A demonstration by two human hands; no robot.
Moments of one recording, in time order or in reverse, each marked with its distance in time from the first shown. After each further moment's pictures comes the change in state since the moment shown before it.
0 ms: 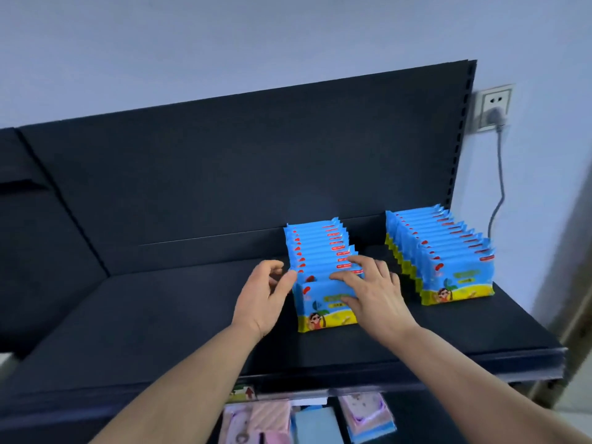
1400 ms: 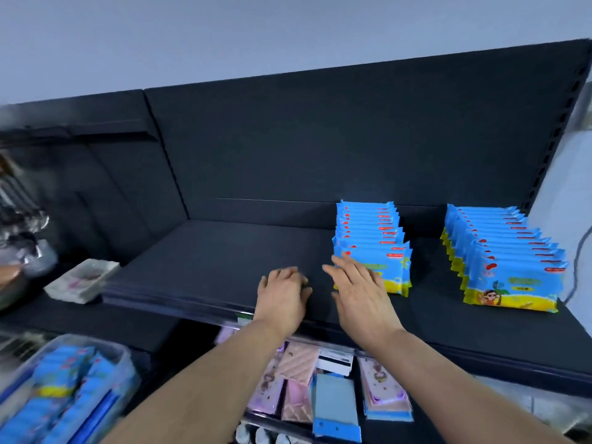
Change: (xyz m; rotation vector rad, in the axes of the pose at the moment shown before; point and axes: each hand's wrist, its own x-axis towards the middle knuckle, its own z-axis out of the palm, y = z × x) left_hand -0.078 -0.002 -0.001 0.686 -0.012 -0.122; right_hand -0.027 -0.056 0.023 0.004 0.021 -0.319
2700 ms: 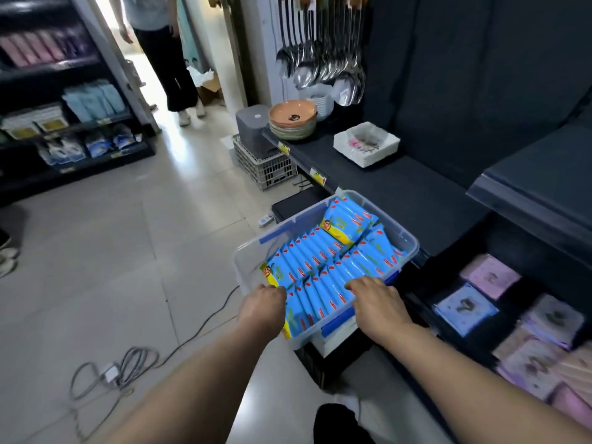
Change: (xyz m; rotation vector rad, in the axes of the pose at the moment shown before) left_hand -0.378 -0.487 -0.054 0.108 -0.427 -0.919; right_hand -0.037 -0.522 0.219 0.201 -0.800 -0.548
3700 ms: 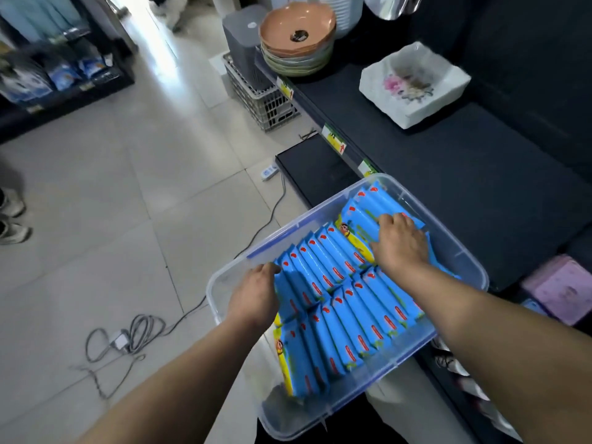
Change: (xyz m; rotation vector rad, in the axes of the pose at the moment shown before) left_hand 0.170 -0.027 0.004 -0.318 -0.016 -0.184; right_hand 0.252 0.061 0.022 -0.069 -0.022 0.264
